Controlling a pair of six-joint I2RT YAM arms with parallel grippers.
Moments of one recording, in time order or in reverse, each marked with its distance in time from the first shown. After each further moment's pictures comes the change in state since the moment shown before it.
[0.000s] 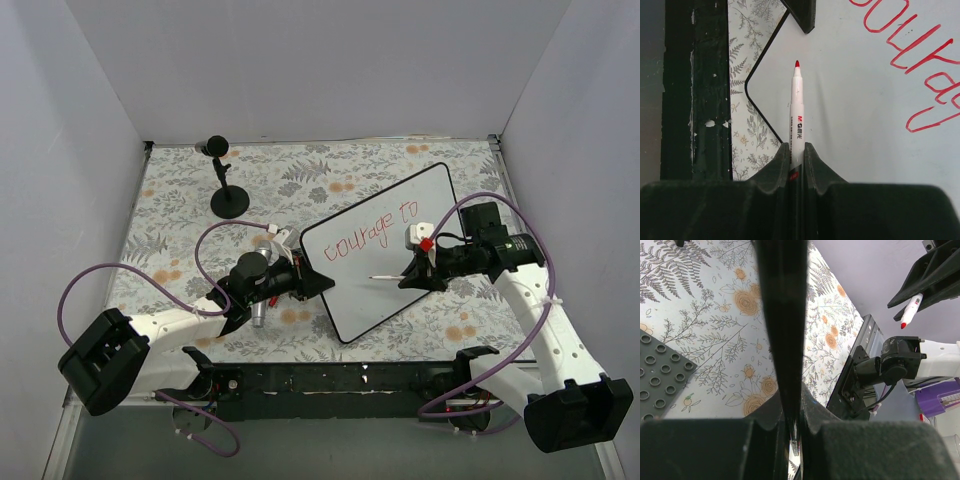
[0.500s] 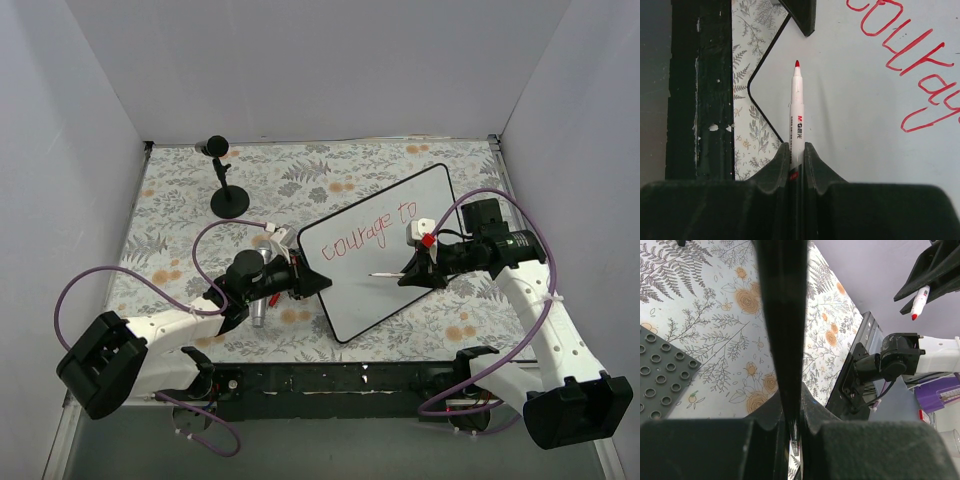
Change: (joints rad) left arm 0.040 -0.023 0.000 -0.029 0.053 0.018; right arm -0.005 0.012 0.033 -0.014 -0.023 0.004
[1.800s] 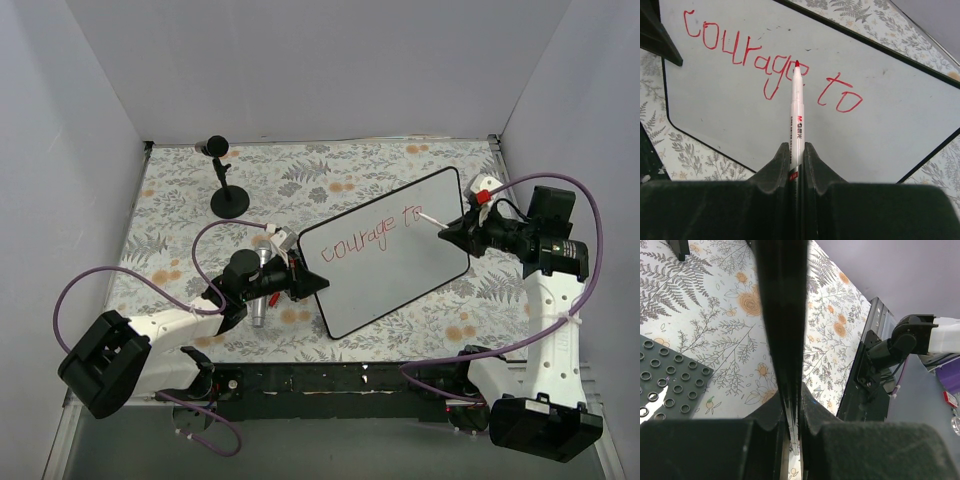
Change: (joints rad) left arm 0.036 0.026 -0.023 0.059 0.082 0.141; right arm -0.413 -0.062 0.106 0.222 0.016 0.291
